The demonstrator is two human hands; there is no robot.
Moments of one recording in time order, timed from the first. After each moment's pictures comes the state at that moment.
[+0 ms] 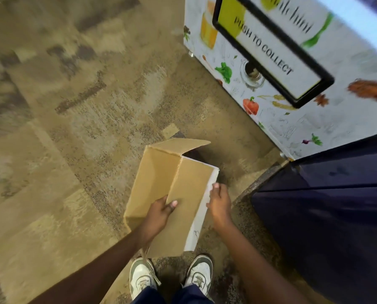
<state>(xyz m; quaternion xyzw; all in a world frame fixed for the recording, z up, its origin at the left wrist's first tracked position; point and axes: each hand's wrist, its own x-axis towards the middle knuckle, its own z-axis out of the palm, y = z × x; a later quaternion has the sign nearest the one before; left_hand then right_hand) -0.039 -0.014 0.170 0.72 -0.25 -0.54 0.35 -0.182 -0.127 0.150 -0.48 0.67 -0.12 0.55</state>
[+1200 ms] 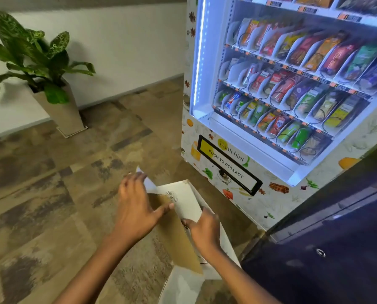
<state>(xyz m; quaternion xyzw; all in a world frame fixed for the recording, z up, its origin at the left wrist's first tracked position) 0.042 -0.007 0.672 0.83 -0.49 -0.04 0.27 -0.119 -0.088 0.591 -0.71 0.58 -0.22 0.34</state>
